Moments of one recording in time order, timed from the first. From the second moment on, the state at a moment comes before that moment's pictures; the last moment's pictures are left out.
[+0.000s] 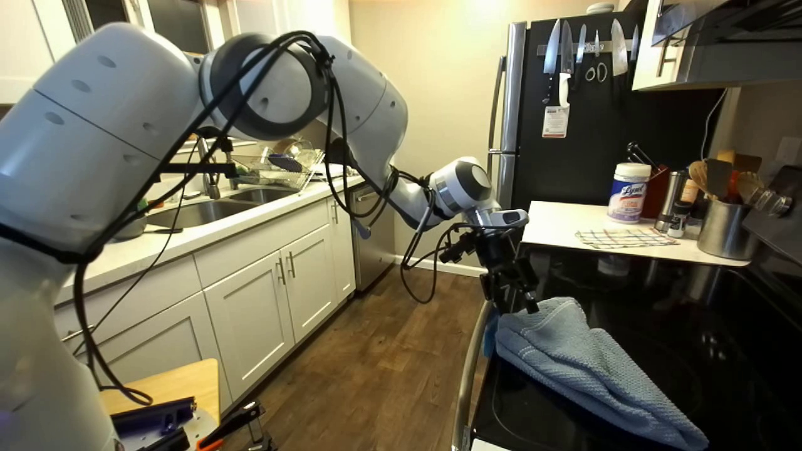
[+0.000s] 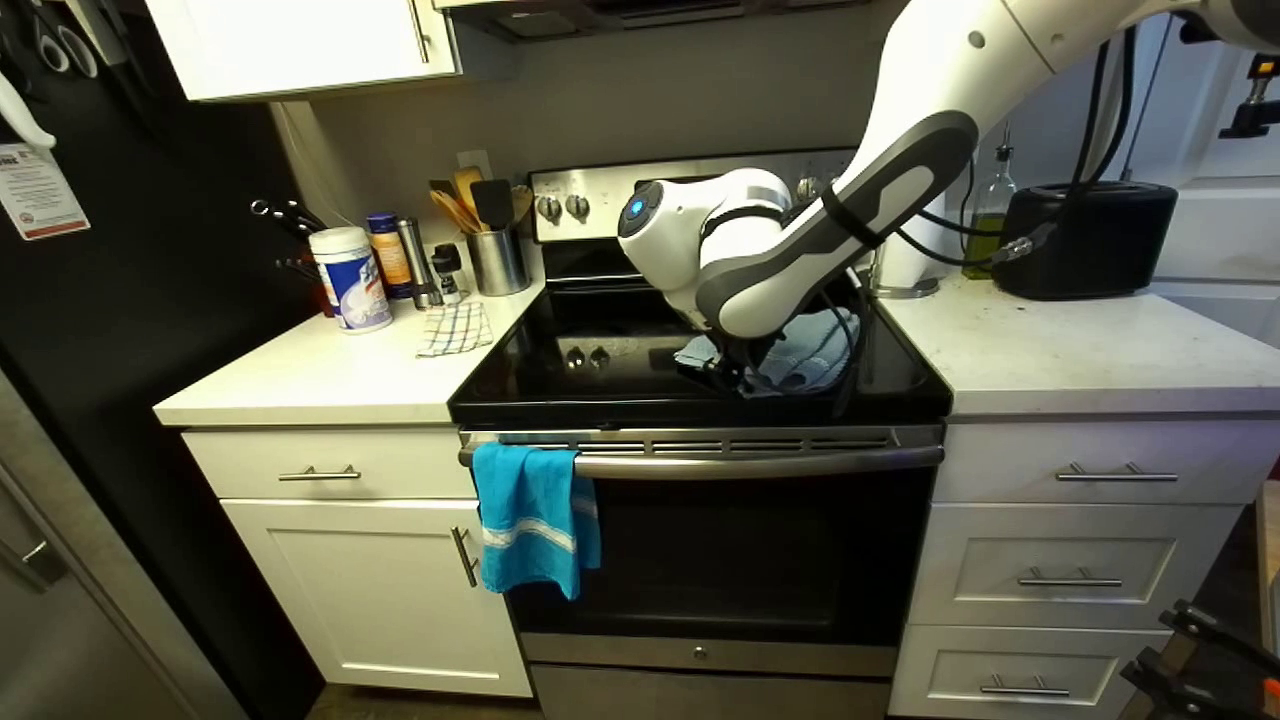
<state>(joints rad) 0.19 0.74 -0.04 -1.48 -0.70 1.95 0.63</state>
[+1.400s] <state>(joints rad) 0.17 0.76 -0.07 -1.45 -0.60 1.95 0.50</state>
